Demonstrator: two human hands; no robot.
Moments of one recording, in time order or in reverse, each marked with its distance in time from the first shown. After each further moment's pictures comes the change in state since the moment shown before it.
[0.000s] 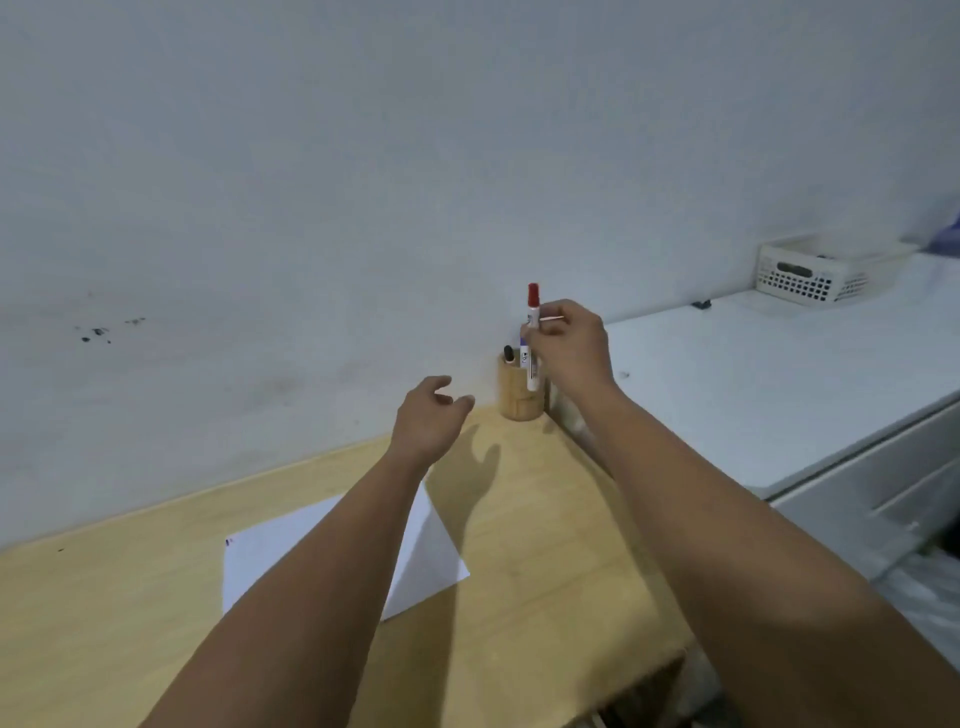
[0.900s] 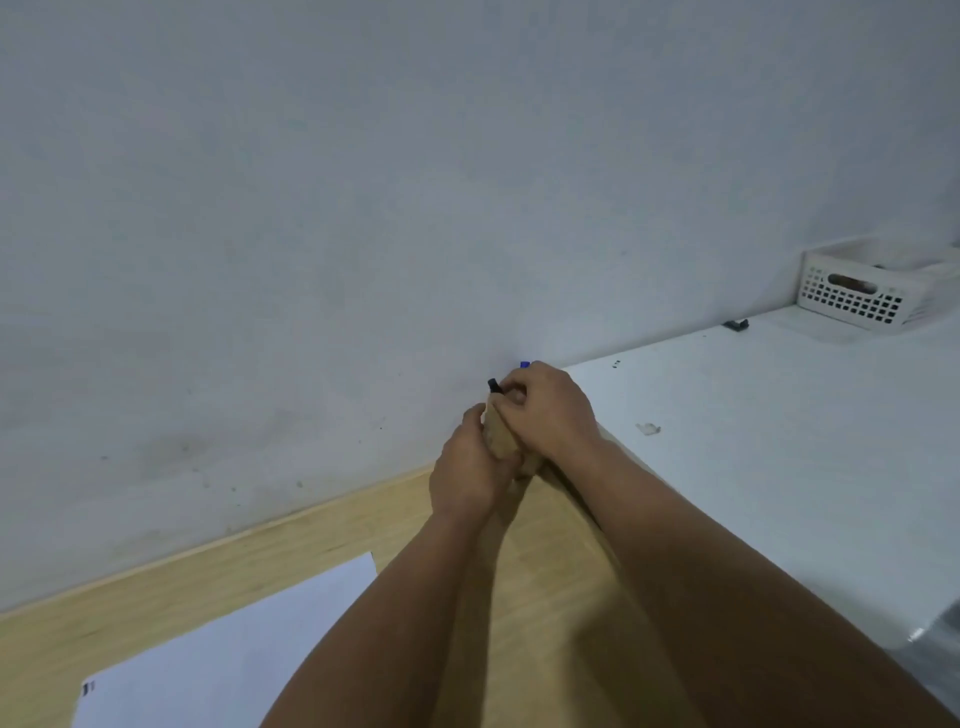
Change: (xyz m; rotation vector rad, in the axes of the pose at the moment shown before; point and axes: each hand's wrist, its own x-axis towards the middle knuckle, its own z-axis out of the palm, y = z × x) left_hand 0.107 -0.023 0.112 0.223 0.049 0.140; right_hand 0.089 0.094 0.047 -0.623 -0.235 -0.161
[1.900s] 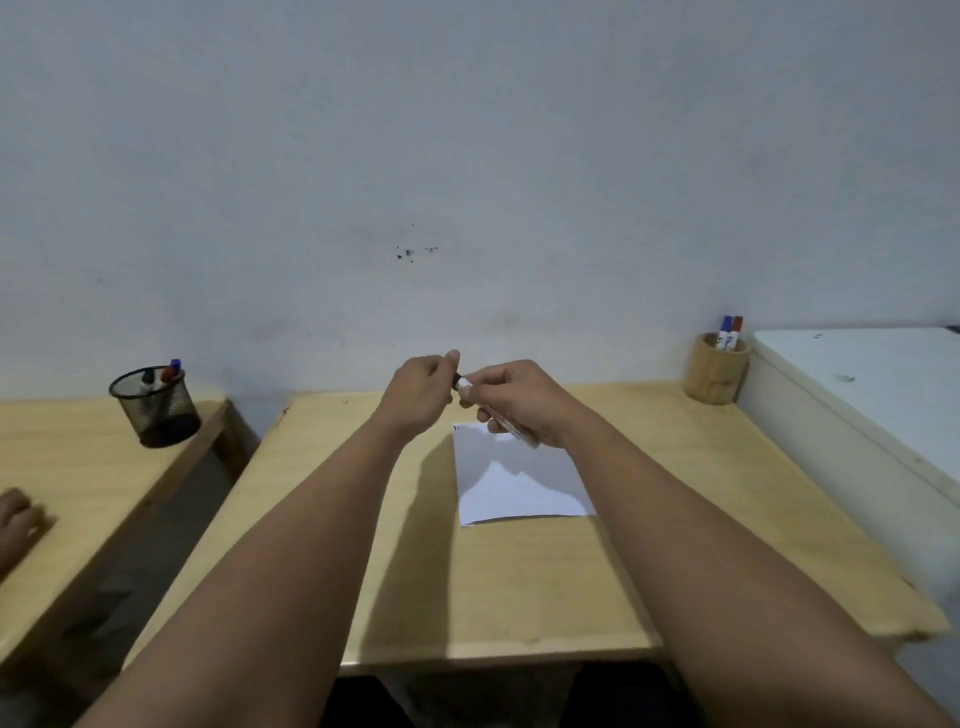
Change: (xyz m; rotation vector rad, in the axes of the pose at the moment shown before) left_hand -0.220 -0.109 -0.327 -0.038 0.241 -0.134; right_hand -0.219 -0.280 0.056 0.799 -0.775 -0.072
